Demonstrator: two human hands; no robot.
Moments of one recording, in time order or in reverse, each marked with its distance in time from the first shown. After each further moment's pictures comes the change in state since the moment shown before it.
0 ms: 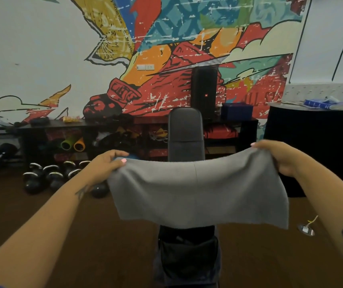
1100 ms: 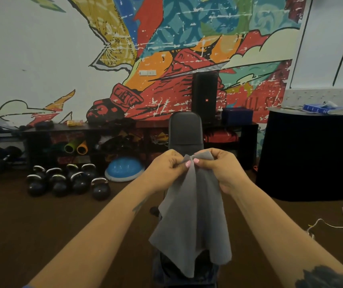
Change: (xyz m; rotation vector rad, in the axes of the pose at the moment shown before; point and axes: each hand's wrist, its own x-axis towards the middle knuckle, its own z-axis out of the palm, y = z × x) left_hand -0.057 0.122 0.096 0.088 -0.111 0.391; right_hand -0.067 0.002 0.109 0.244 -0.117 -0.349
